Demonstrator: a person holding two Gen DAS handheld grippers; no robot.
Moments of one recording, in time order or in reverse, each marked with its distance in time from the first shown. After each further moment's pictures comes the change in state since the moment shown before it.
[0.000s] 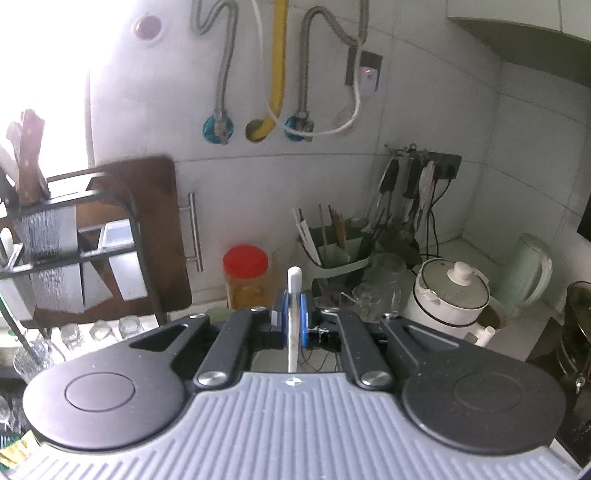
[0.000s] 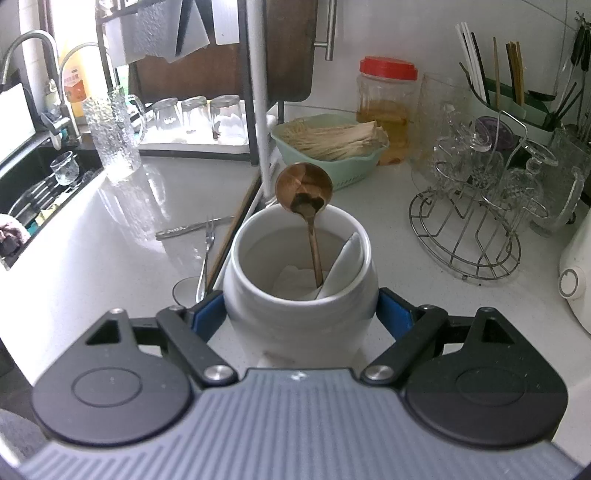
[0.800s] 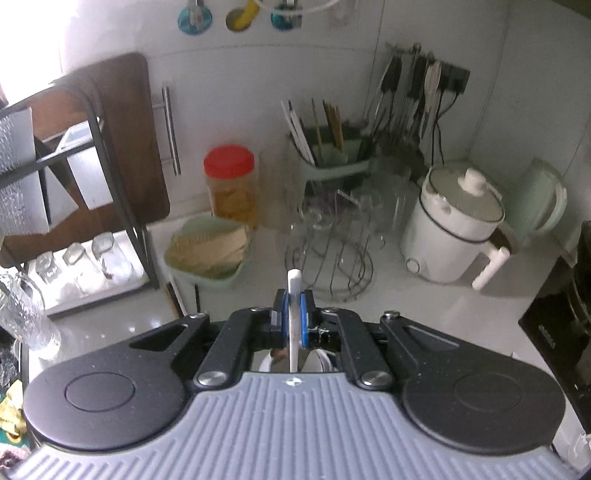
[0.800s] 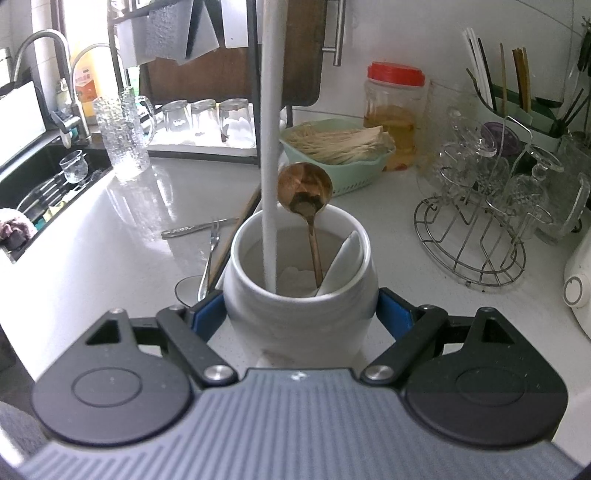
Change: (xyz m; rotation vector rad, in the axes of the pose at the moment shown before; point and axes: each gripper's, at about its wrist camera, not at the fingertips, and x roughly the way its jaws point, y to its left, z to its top) left arm 0.069 -0.016 -0.064 0.005 0.285 0.001; right arm -0.002 -0.002 -0.003 -0.019 -0.021 0.026
